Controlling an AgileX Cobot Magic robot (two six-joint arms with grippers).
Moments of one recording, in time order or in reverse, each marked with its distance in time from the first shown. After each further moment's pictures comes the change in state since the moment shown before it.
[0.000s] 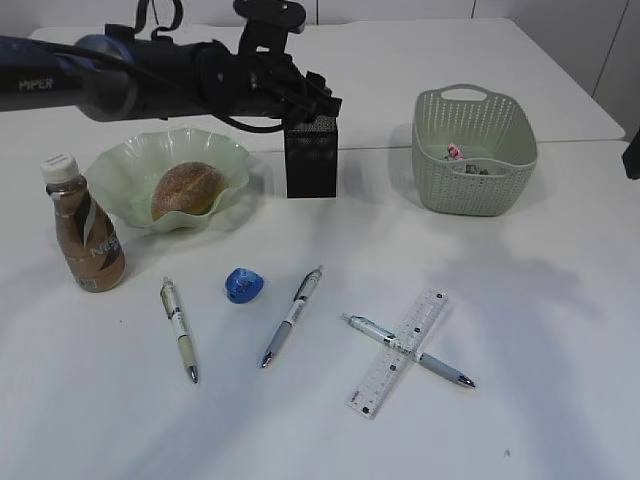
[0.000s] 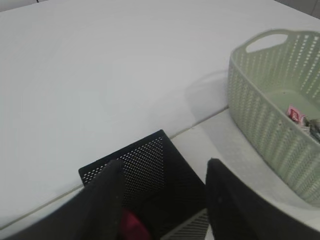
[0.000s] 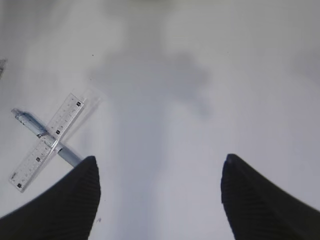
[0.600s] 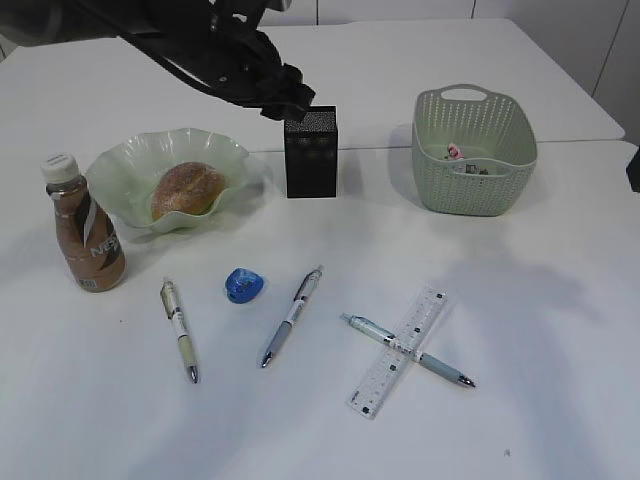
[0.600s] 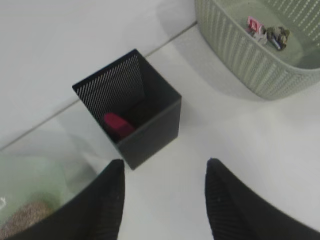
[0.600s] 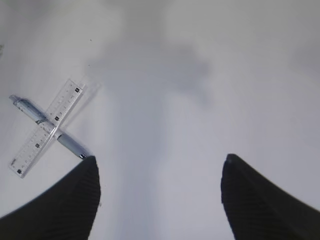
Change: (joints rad) left arm 0.024 -0.168 0.000 0.097 0.500 -0.033; right arm 0.000 0.000 0.000 -0.002 0.044 0.000
